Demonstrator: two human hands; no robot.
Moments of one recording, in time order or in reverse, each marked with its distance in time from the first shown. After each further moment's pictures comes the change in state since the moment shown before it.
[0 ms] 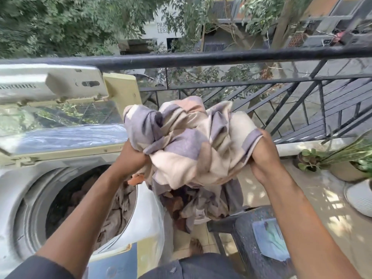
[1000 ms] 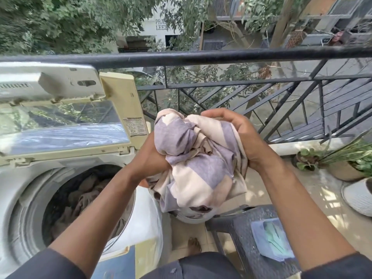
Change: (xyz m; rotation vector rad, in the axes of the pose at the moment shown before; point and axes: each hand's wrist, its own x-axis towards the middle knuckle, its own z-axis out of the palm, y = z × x) left_hand -0.005 0.046 0.031 0.142 -0.178 0.277; right_hand 0.015 -0.022 0.029 -0.227 -0.454 -0.107
